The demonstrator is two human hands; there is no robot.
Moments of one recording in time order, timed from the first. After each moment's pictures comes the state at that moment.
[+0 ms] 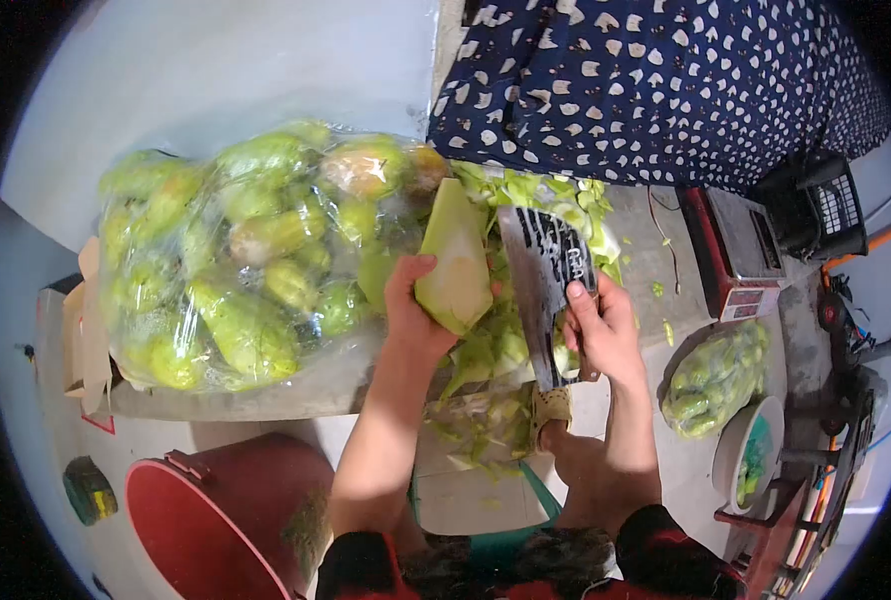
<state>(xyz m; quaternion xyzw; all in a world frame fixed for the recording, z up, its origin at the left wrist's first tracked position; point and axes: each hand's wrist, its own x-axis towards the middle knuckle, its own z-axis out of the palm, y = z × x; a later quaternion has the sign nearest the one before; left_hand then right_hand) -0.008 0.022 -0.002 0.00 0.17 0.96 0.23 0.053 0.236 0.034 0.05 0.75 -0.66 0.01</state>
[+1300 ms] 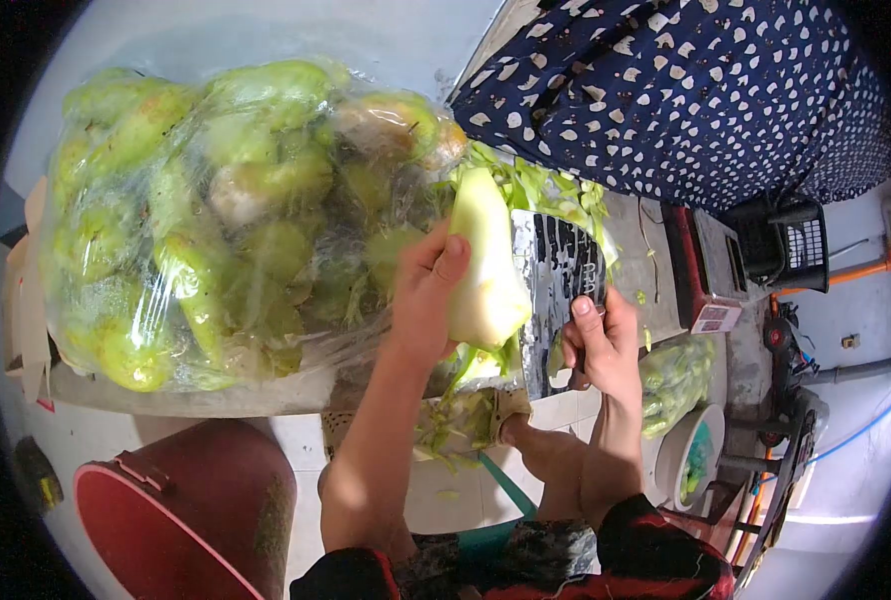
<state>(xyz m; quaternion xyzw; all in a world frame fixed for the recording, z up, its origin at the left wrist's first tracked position) -0.004 -0.009 -0.009 0.06 0.27 0.95 0.10 0.057 0.177 0.044 0.03 0.78 -0.63 -0.01</state>
